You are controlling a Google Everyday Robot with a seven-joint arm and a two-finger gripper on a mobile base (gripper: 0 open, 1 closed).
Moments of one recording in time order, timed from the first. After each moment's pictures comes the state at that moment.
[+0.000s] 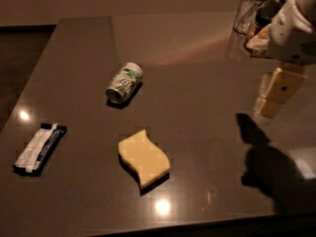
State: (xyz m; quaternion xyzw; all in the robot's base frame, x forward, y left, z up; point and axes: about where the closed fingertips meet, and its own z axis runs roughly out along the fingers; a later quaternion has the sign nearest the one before) arm 0.457 -0.198 0.972 -0.63 0.76 -0.01 0.17
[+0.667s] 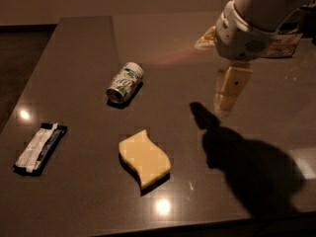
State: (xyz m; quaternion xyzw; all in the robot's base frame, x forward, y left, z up) arm 0.490 -0.122 0.954 -0.73 0.66 0.03 0.18
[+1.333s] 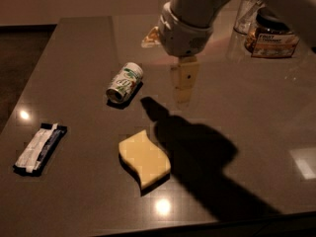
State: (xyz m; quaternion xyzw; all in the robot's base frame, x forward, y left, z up) arm 0.521 -0.033 0.944 -0.83 0.53 0.01 0.17
